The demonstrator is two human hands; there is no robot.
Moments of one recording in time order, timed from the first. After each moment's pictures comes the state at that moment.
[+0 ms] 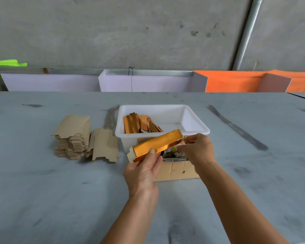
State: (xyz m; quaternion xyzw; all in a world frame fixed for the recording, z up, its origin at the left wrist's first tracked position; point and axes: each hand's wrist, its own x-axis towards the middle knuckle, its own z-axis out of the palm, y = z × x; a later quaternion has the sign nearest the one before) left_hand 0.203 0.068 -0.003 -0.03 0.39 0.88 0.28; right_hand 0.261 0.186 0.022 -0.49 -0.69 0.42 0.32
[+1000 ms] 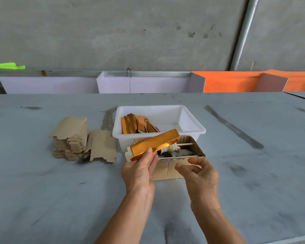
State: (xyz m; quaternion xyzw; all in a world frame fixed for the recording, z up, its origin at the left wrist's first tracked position) left_hand 0.202 0.073 -0.001 -0.05 0.40 0.87 0.28; right_hand 0.303 0.126 -0.009 -0.43 -0.56 0.55 0.44
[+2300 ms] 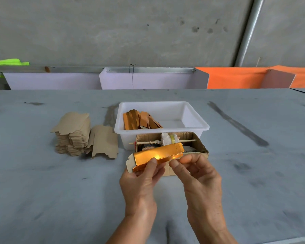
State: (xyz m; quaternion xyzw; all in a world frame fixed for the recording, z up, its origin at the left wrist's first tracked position) left_hand 0.229 0.045 -0.011 0.05 0.45 0.86 0.23; right_hand 0.310 0.087 0.009 -0.21 -0.53 0.64 0.51
